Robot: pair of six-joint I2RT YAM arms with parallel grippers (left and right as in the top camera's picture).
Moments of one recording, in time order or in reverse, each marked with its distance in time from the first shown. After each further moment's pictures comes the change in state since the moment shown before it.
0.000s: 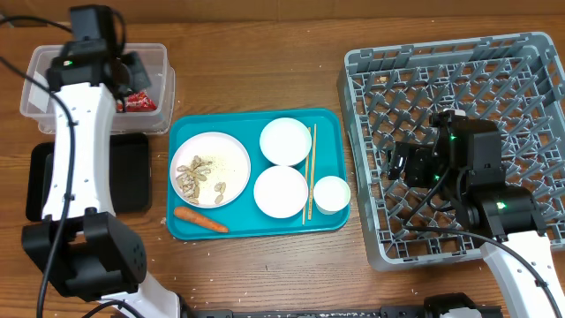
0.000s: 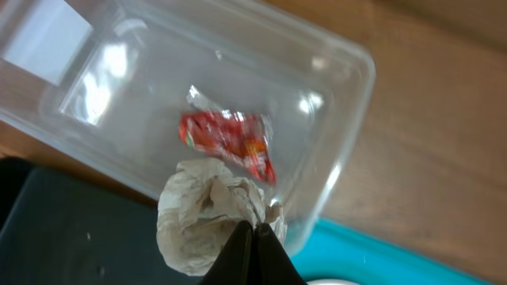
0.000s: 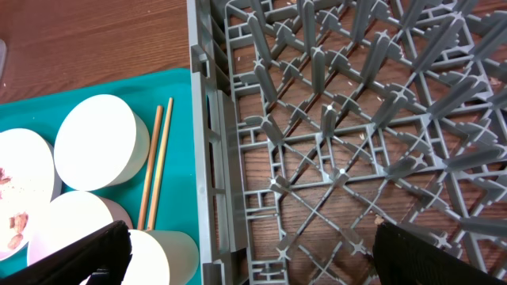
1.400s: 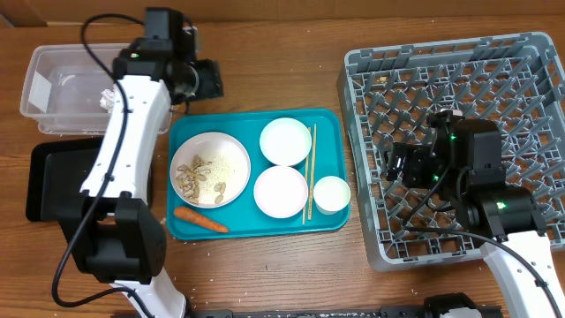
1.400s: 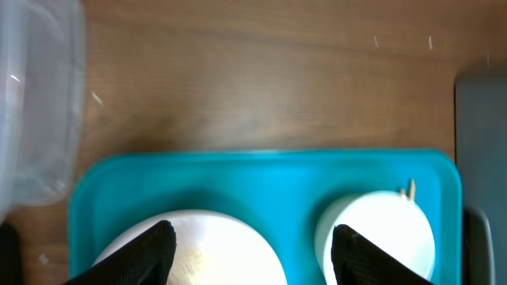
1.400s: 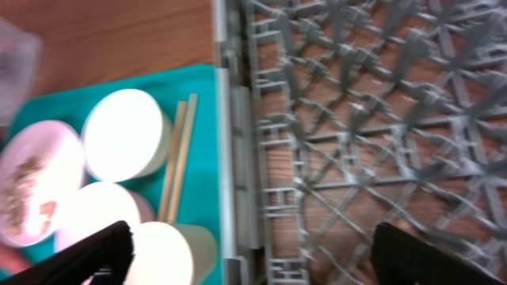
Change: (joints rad) left arm -0.241 0.069 -0.014 -0.058 0.286 0.022; right arm 0.000 0.000 0.000 0.009 -0.073 0.000
